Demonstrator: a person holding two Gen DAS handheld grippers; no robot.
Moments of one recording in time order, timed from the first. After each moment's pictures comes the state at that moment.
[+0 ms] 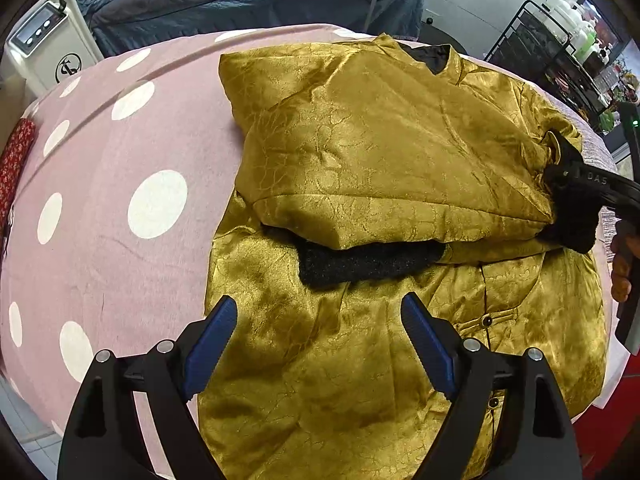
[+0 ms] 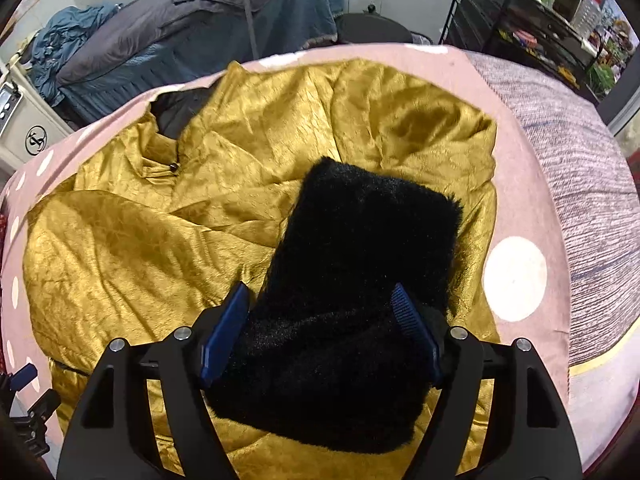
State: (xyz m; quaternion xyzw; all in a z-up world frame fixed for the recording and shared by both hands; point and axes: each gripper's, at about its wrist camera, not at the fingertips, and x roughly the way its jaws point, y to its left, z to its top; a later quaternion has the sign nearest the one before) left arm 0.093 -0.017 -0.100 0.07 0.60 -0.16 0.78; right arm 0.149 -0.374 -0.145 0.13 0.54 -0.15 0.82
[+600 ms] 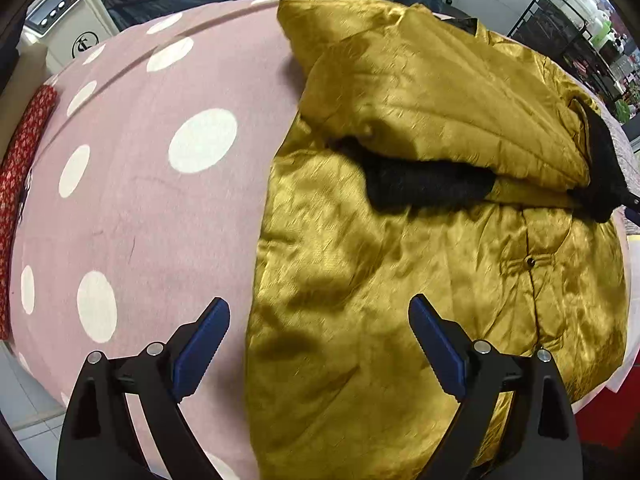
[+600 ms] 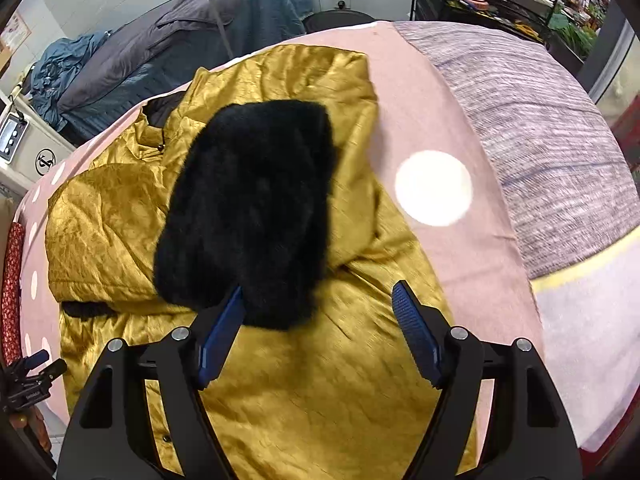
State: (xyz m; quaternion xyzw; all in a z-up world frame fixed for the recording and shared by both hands) left arm 0.067 0.034 -0.116 0.09 0.63 -0.13 0.76; right arm 0.038 -0.414 -0.135 0.19 0.54 -0.18 0.80
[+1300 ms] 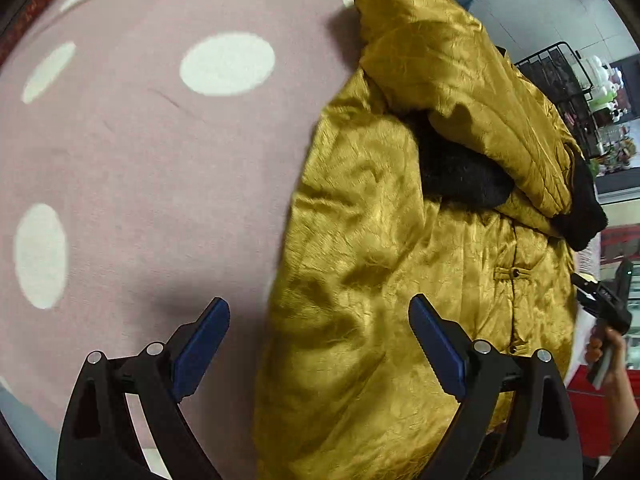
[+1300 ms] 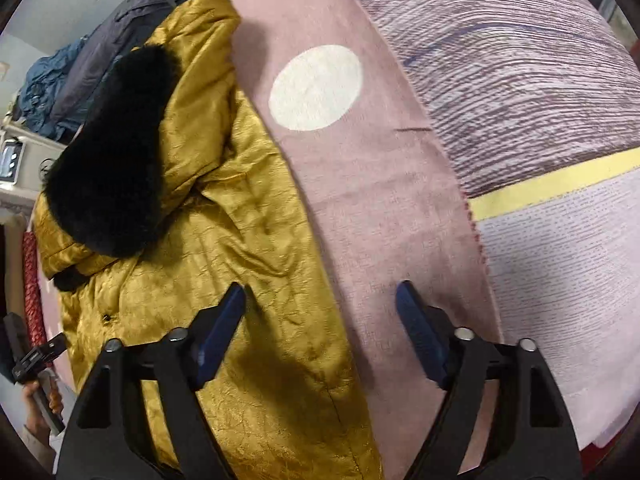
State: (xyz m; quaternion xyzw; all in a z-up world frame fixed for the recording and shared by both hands) left arm 0.081 0.097 -0.160 -0.07 0.68 -0.18 0.71; right arm -0.016 -0.498 -0.196 0.29 0.59 -0.12 0.74
